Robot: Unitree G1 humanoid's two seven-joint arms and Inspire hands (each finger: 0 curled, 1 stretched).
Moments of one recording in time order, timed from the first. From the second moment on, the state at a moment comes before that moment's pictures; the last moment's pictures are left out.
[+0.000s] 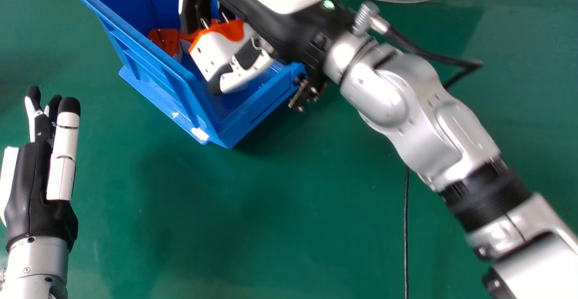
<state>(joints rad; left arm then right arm) 0.19 0.20 0.34 -0.13 -0.13 -0.01 -0.06 -0.92 -0.14 0.43 0.44 -0.77 -0.24 0.10</state>
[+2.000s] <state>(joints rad) 0.17 0.21 0.32 -0.06 -0.10 -0.07 -0.09 -1.28 -0.07 0.68 1.13 -0.92 -0.18 -0.27</state>
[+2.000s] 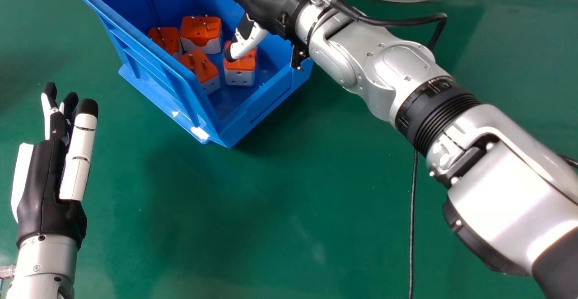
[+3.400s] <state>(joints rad) 0.19 0.21 0.31 -0.07 -0.10 -0.10 -0.09 -0.07 -0.26 0.25 0.03 -0.51 -0.30 -0.34</state>
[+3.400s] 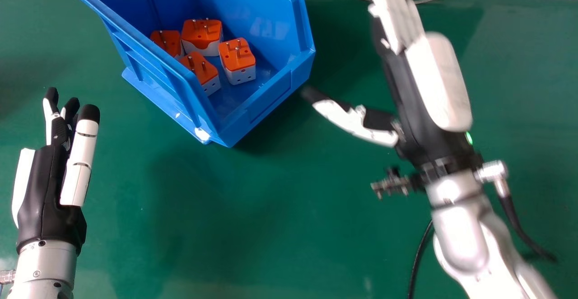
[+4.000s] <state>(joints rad) 0.22 0.20 0.31 -0.08 -0.10 -0.10 -0.09 0.06 -0.18 0.05 0.01 0.07 -0.16 0.07</state>
